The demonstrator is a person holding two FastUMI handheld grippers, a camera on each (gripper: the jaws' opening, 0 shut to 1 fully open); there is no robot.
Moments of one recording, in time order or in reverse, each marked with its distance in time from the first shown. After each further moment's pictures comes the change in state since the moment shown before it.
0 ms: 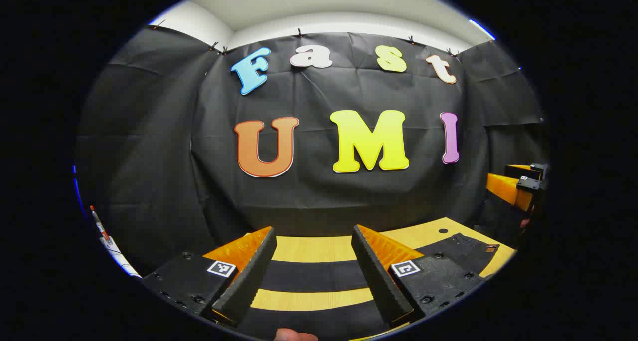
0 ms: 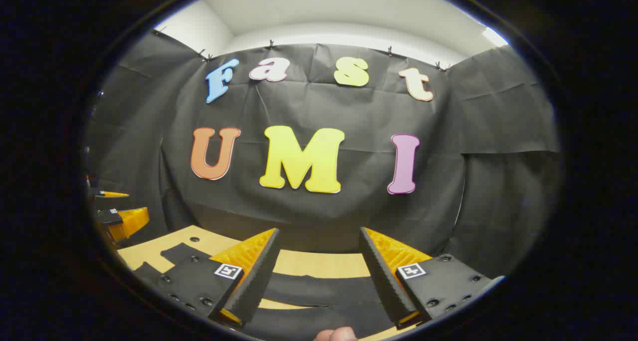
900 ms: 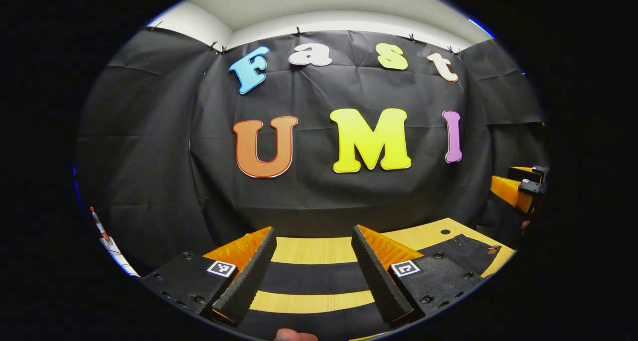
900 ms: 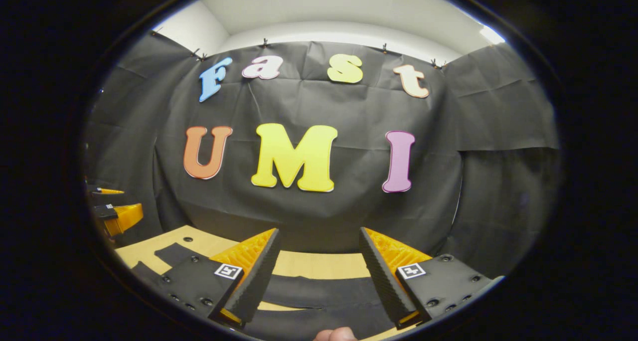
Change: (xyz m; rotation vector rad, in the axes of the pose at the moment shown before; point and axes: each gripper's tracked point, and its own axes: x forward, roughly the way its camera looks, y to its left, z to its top) left arm 0.010 0.002 0.000 0.004 0.006 0.017; right arm 0.017 -0.022 -0.010 -0.001 0.009 -0.010
